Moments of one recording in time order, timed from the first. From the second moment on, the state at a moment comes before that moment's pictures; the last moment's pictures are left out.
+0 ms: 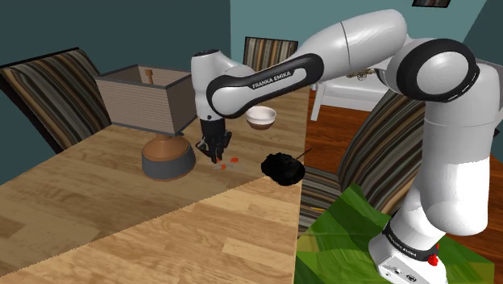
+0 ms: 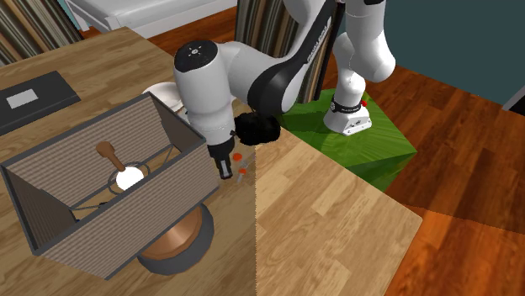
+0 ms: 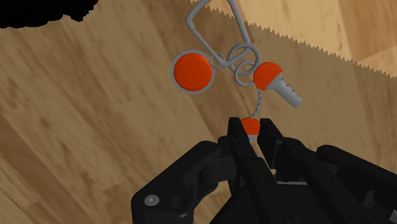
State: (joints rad) arm 0.25 0.36 0.33 -1.65 -0.14 1.97 0.54
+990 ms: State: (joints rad) arm 0.12 0.03 0.28 -2.00 -0.03 2.01 0.33
